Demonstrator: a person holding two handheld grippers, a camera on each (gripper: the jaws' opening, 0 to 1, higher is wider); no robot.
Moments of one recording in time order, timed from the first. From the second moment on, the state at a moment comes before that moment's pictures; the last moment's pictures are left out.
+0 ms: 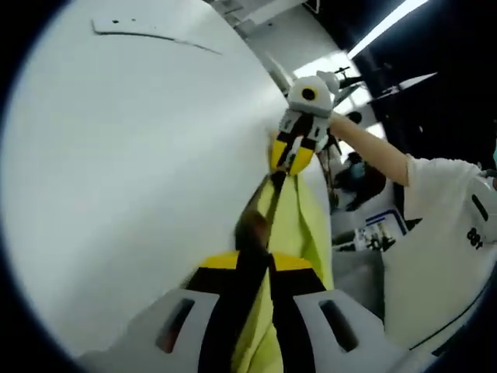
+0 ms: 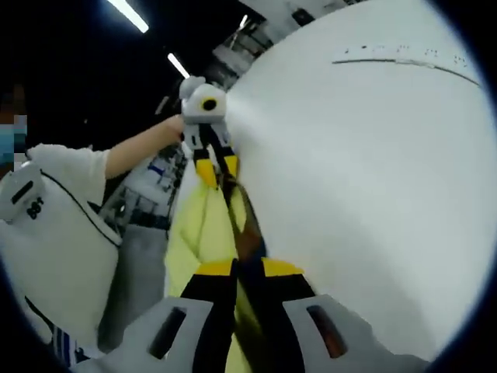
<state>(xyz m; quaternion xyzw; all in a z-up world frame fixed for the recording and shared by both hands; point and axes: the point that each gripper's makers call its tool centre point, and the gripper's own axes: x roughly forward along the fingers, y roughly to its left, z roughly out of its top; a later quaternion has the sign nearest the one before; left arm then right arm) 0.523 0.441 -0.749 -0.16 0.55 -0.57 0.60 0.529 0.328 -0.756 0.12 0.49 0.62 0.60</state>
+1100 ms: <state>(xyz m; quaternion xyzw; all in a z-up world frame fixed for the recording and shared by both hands) 0.554 0.455 -0.761 -0.21 0.52 -0.52 0.64 0.581 0.343 -0.760 0.19 0.51 0.51 0.66</state>
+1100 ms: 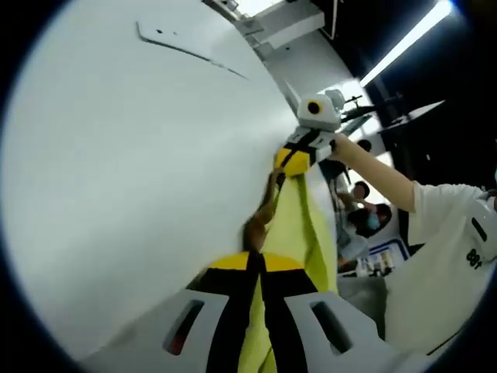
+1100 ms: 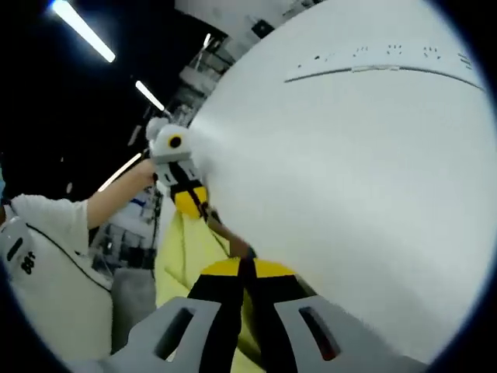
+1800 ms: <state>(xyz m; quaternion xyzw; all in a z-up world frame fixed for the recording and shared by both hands) 0.583 0.448 -0.754 -0.26 0.49 -0.48 0.68 0.583 0.327 -0.758 0.22 0.46 0.48 0.71</state>
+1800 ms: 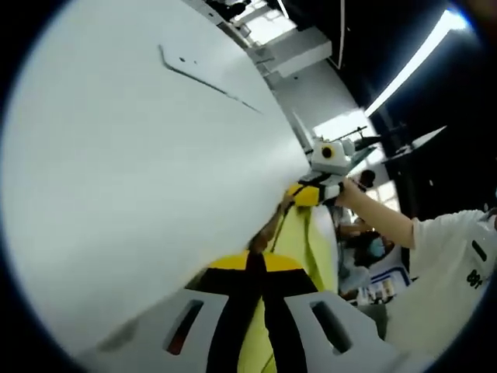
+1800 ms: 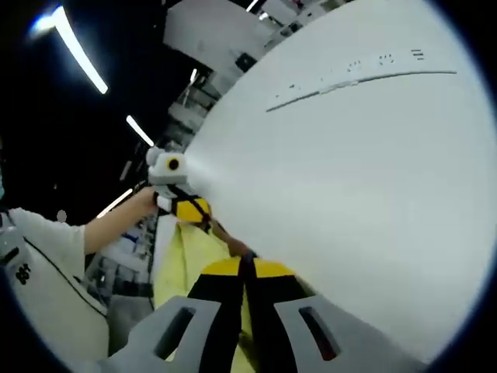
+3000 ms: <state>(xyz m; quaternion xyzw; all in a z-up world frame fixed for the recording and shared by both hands) 0.607 0.464 -0.716 -0.19 0.41 -0.43 0.78 0.590 0.274 -0.717 0.11 0.38 0.43 0.81</state>
